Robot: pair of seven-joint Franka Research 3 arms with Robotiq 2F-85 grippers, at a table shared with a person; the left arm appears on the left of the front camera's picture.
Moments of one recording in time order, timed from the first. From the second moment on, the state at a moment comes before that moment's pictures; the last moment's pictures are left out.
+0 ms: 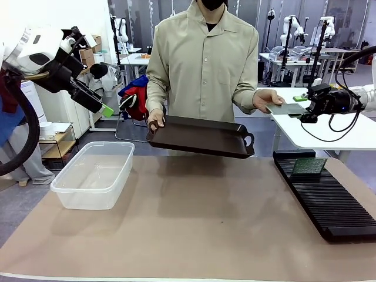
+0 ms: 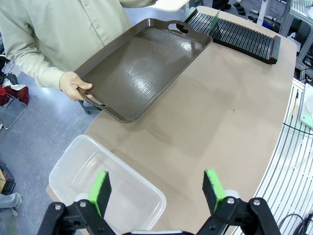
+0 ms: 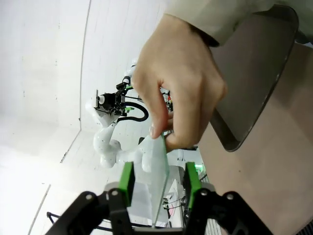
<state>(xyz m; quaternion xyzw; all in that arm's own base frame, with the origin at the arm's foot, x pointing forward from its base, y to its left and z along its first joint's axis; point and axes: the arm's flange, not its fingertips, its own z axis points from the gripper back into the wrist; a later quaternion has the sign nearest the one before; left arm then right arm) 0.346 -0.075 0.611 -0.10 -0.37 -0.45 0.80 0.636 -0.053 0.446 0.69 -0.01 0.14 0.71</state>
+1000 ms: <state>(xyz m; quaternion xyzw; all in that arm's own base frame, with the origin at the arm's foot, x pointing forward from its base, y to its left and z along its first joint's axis) 0.346 -0.075 0.611 -0.10 -0.37 -0.45 0.80 0.635 -0.057 0.441 0.68 -0.01 0.11 0.72</state>
